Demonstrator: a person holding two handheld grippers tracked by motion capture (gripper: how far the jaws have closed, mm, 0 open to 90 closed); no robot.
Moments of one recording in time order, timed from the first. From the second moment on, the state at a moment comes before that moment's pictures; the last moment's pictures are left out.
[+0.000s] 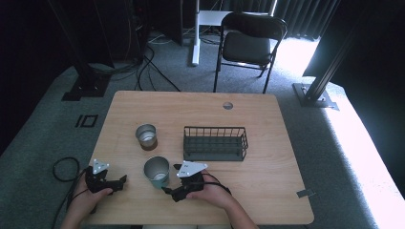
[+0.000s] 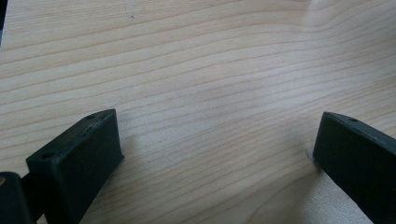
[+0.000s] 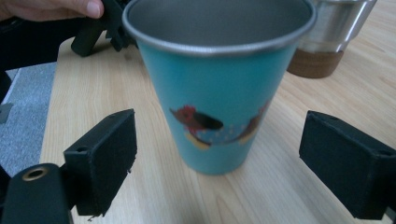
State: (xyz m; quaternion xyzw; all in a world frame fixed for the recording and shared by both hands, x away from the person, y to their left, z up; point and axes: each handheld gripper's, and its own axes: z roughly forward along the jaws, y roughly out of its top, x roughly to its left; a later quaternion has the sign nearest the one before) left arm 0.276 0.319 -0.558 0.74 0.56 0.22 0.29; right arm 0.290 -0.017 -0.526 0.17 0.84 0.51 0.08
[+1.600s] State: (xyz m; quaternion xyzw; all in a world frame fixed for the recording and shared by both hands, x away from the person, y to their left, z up) left arm 0.276 0.319 -0.558 0.74 0.56 0.22 0.30; right arm 0.297 0.025 -0.518 0.17 0.81 0.55 0.10
